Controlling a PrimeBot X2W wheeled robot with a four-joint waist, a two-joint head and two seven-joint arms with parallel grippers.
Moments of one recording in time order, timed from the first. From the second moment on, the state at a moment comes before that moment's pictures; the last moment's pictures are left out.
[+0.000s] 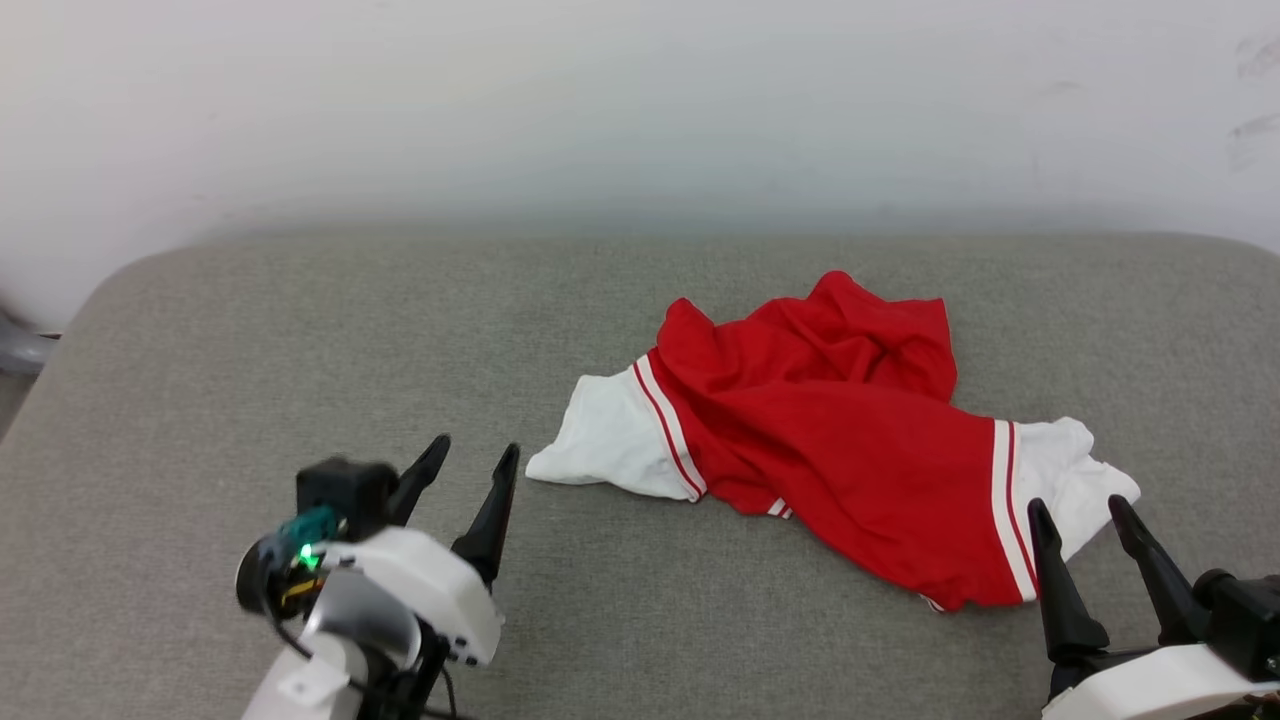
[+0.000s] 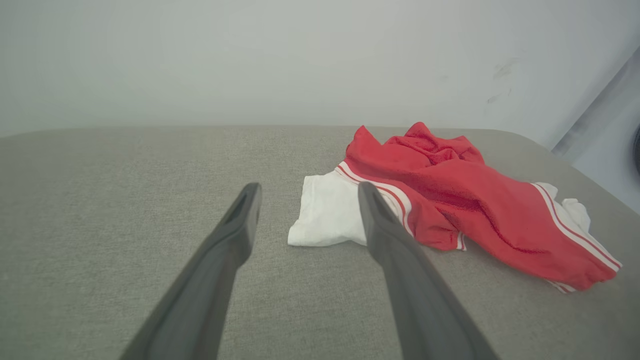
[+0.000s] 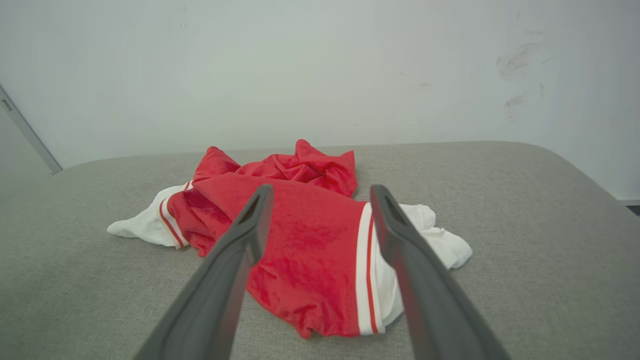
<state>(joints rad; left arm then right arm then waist) -0.15 0.21 -0.23 0.15 -0.39 -0.07 -0.01 0.14 -0.05 -0.08 -0.15 0.19 0.13 0.01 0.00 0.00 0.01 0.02</state>
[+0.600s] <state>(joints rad) -0.48 0.28 -0.29 0.37 -0.55 -0.11 0.50 0.05 -0.05 -0.06 -0.15 0.19 0.13 0.00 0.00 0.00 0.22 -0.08</state>
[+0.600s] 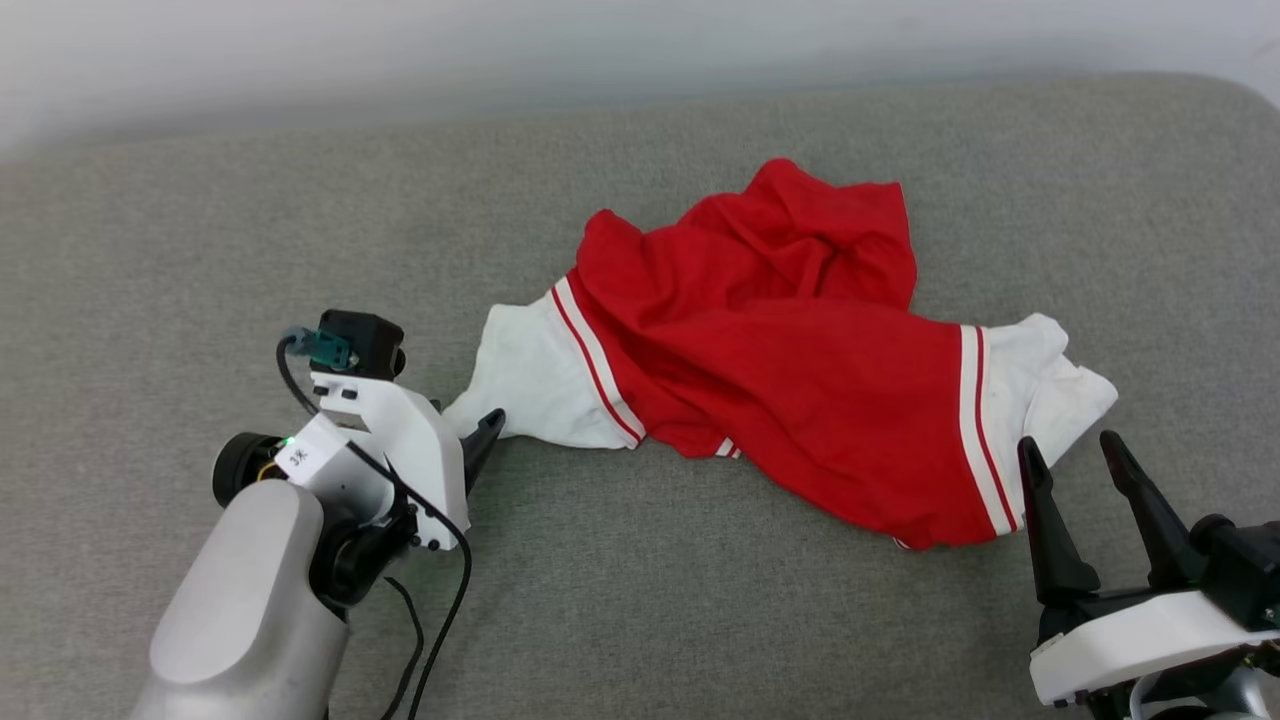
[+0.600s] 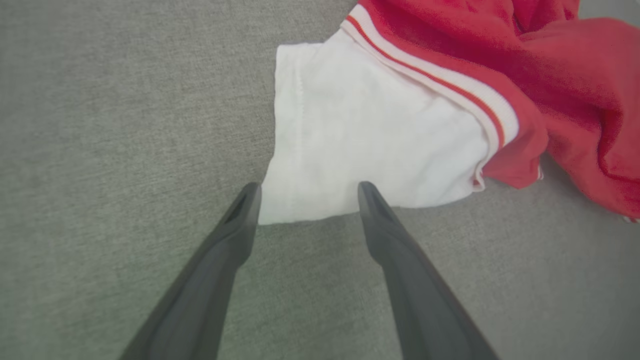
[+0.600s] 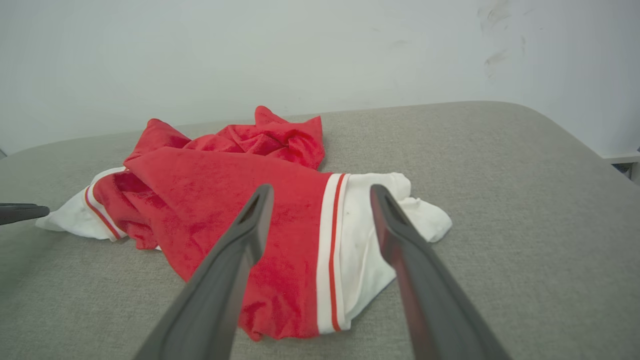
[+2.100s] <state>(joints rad) -0.06 0.42 -0.30 -0.03 -0.59 0.13 0.40 0.08 -0.05 -0.19 0.02 0.21 0.13 0.11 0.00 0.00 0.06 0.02</state>
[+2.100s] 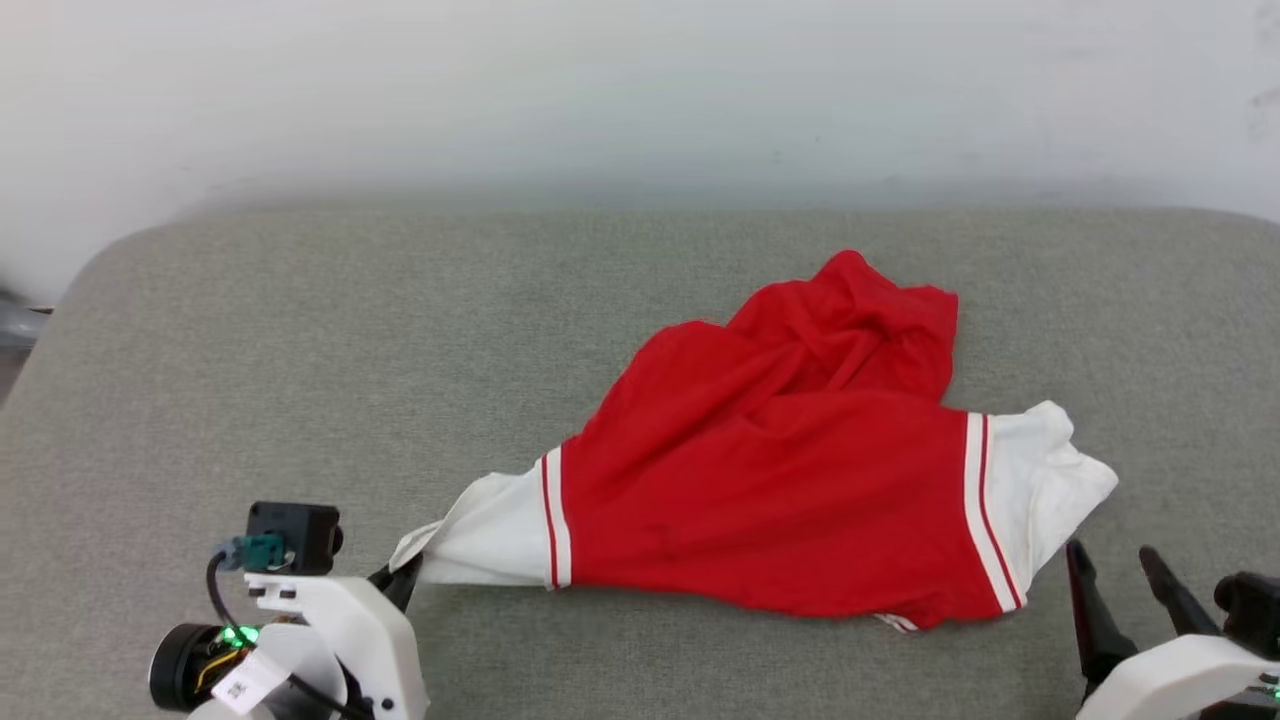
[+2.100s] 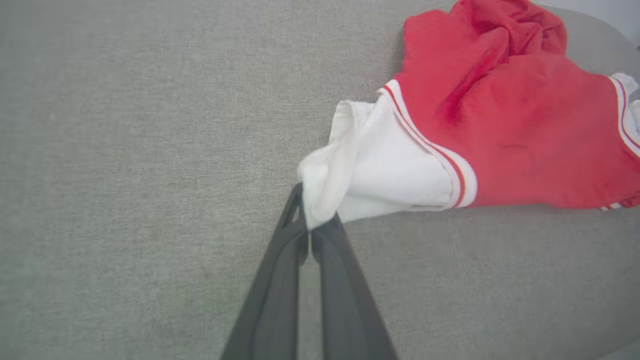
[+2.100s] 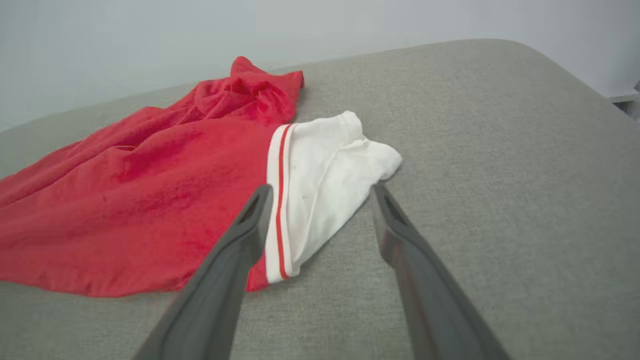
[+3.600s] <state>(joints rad) -0.12 0.41 -0.27 -0.12 -0.58 0.13 0.26 -0.27 -0.26 -0.10 0.29 0.37 0.13 0.65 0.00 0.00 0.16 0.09</state>
